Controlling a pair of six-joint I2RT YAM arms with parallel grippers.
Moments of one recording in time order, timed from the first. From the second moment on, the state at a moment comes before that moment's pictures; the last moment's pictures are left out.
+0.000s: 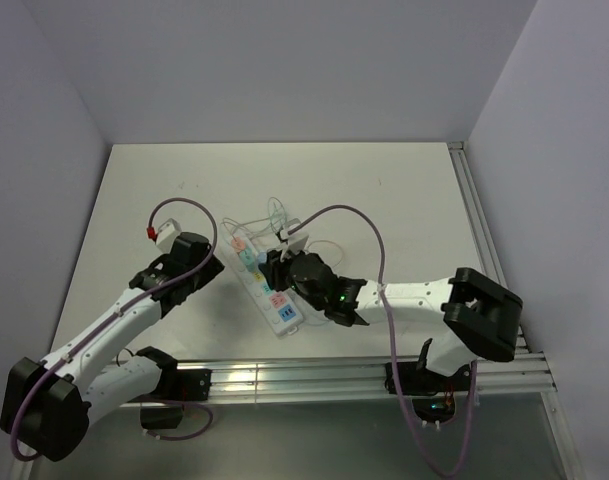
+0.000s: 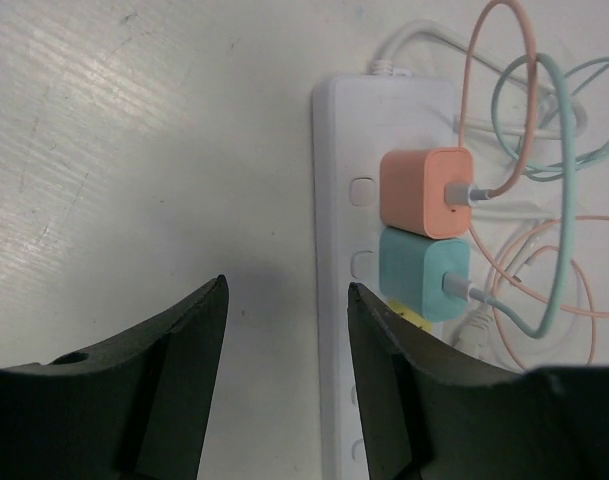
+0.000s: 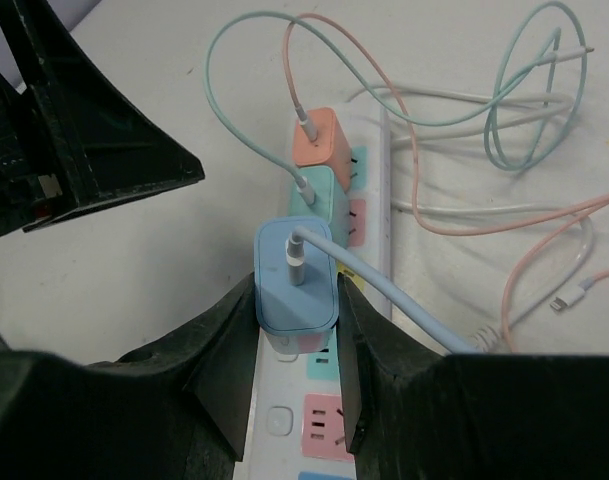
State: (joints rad) left arm -0.48 0.97 0.61 -0.46 -0.36 -1.02; right arm 1.10 1.47 0.74 0.43 0.38 0.38
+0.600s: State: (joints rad) left arm -0.45 1.04 0.58 -0.42 -0.30 -1.06; right arm 1.21 1.77 0.75 0.75 0.59 0.30
